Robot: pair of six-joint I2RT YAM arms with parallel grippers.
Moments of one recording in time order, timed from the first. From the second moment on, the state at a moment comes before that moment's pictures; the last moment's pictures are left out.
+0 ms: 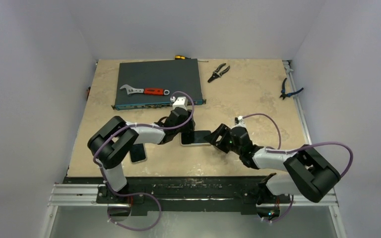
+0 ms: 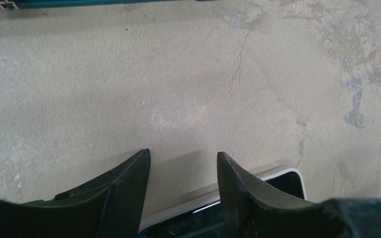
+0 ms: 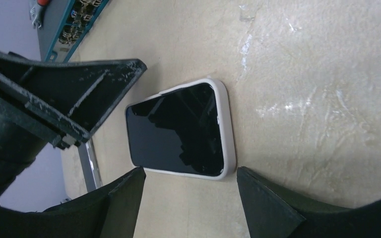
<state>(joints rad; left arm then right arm) -0.73 1.79 0.85 0.28 -0.23 -0.62 0.64 1.30 0.27 0.48 0.00 1.07</state>
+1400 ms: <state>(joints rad) -0.93 1.34 0.42 0.22 -0.22 -0.75 0.59 1.41 0.47 0.29 -0.14 0.81</state>
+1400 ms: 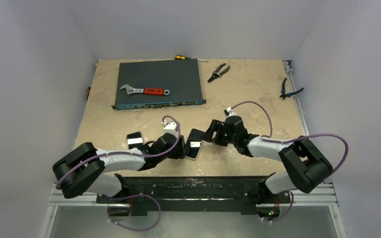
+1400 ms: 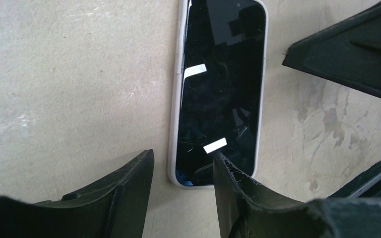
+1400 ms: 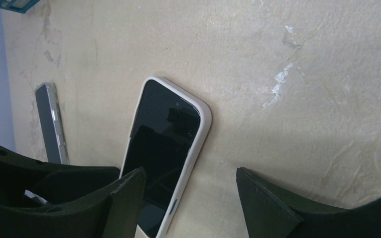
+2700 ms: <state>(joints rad) -1.07 0.91 0.51 -0.29 -0.72 -0.87 0.84 1.43 0.97 -0.38 0.27 0.47</state>
